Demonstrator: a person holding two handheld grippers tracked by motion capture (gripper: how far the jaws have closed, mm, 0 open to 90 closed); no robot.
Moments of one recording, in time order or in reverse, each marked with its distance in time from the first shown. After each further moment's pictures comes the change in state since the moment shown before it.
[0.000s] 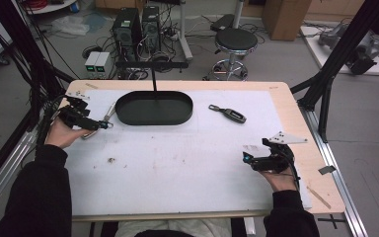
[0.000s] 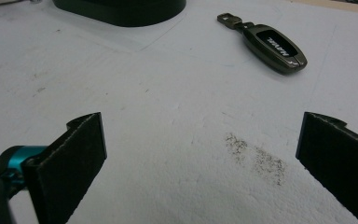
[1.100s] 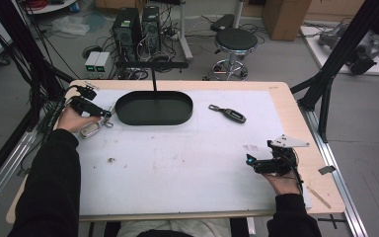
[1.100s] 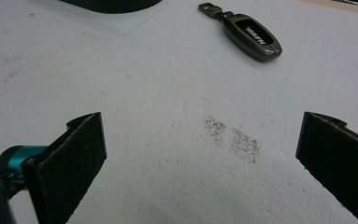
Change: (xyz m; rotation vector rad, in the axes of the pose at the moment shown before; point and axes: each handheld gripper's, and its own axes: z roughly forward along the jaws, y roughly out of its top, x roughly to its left) left arm 0.041 0.025 0.056 0.137 0.113 -0.057; right arm -0.001 -0.007 -0.007 0.020 -0.081 -0.031
